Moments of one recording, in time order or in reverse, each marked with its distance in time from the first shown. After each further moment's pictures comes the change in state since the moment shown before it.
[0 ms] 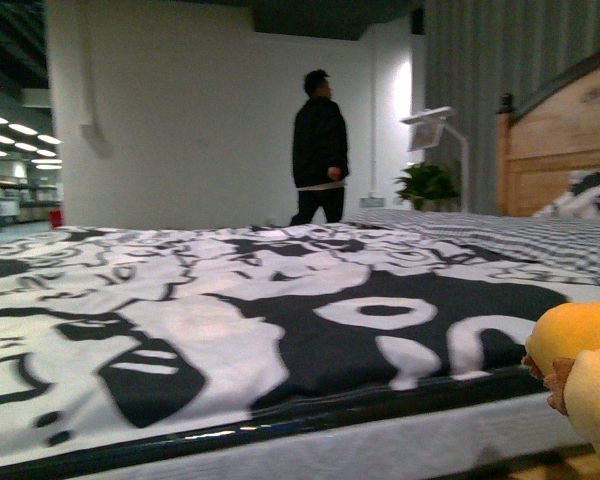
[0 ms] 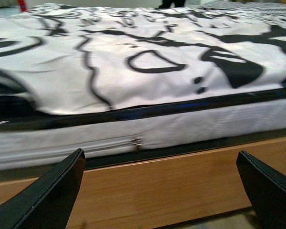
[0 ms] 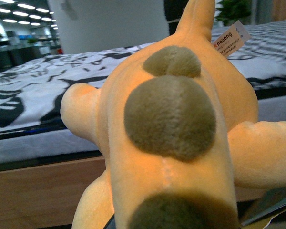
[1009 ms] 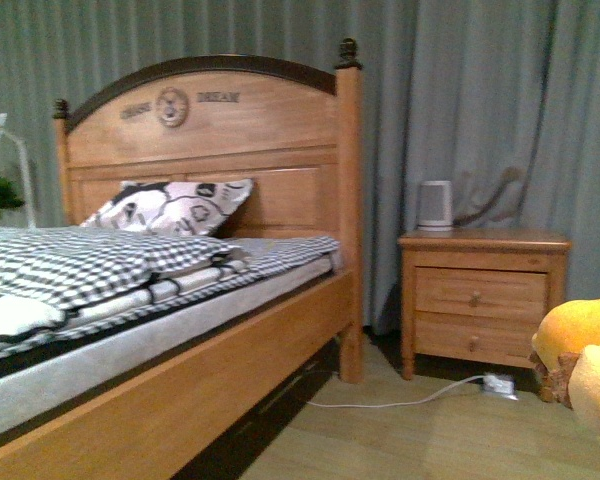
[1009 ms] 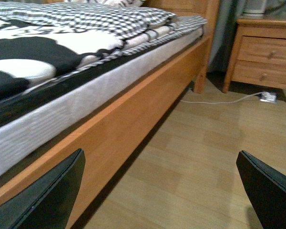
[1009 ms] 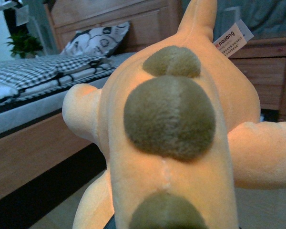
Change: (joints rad) left arm -0.001 0.001 0.000 0.000 -0.001 0.000; right arm -0.002 -0.002 0.000 0.000 0.003 0.000
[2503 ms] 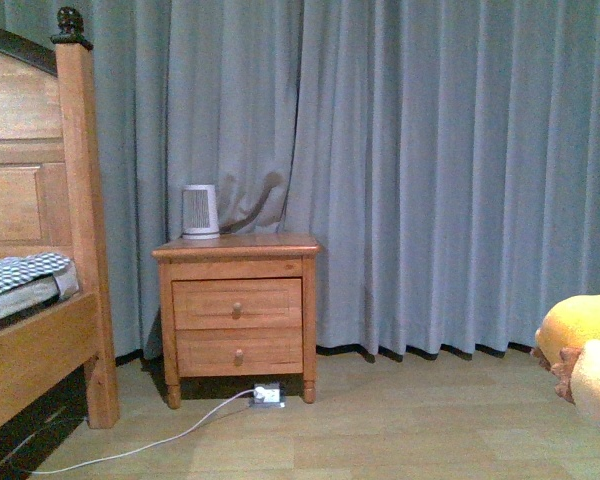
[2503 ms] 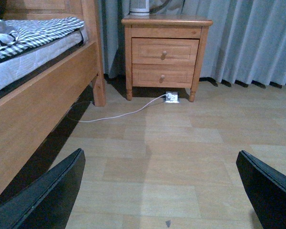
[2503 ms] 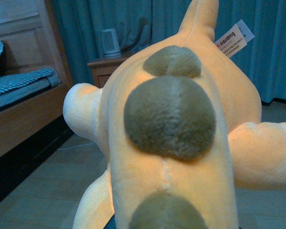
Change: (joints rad) left arm 0.000 0.000 0.000 0.000 -0.002 0.001; right arm -0.002 -0.003 0.000 0.000 -0.005 0.000
